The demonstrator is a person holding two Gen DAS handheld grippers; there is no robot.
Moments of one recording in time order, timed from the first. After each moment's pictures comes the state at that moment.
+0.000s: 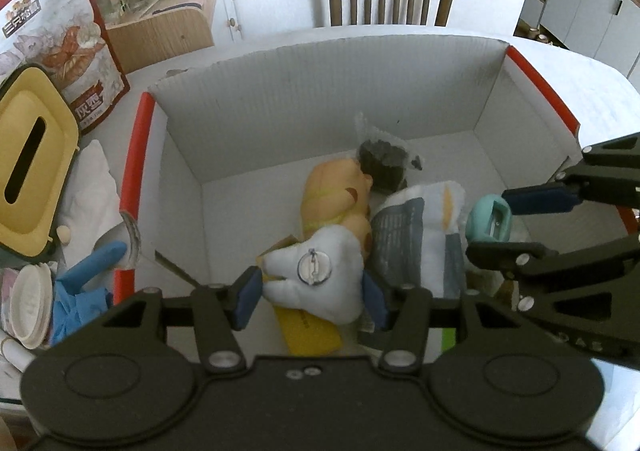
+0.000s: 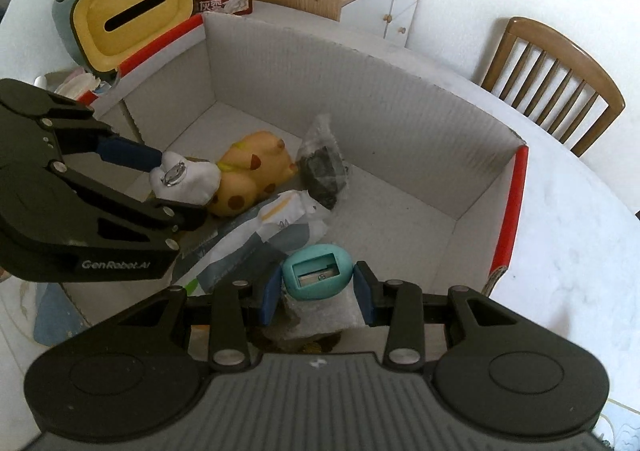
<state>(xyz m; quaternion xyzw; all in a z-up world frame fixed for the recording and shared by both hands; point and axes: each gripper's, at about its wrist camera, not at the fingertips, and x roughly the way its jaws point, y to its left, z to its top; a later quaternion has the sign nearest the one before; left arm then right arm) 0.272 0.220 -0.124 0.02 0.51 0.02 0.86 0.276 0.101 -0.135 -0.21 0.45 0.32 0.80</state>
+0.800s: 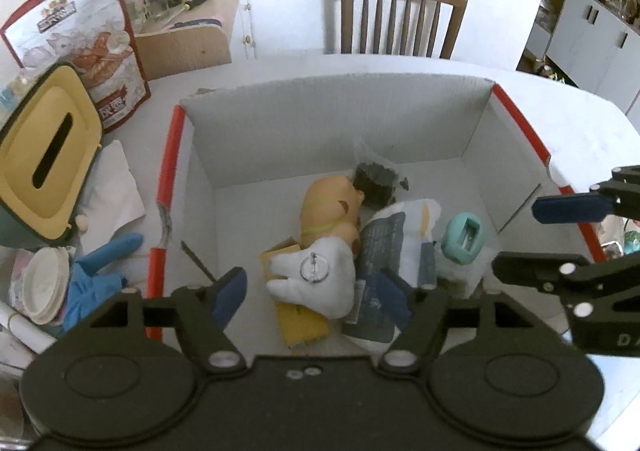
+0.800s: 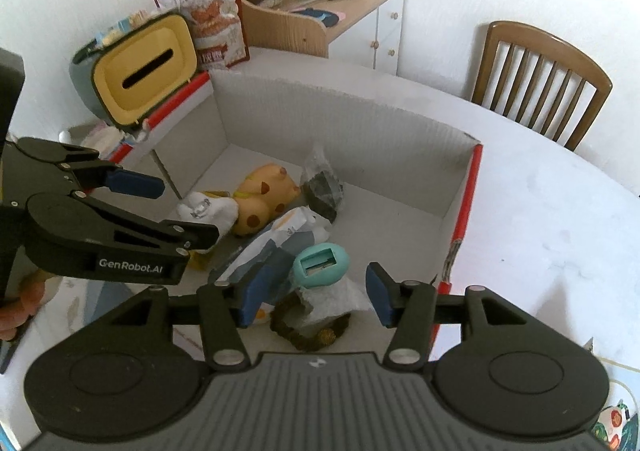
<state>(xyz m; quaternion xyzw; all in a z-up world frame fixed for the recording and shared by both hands) 0.246 0.218 -0.097 -0.01 0.48 0.04 0.88 0.258 0.060 -0.093 -0.13 0.44 0.33 0.83</state>
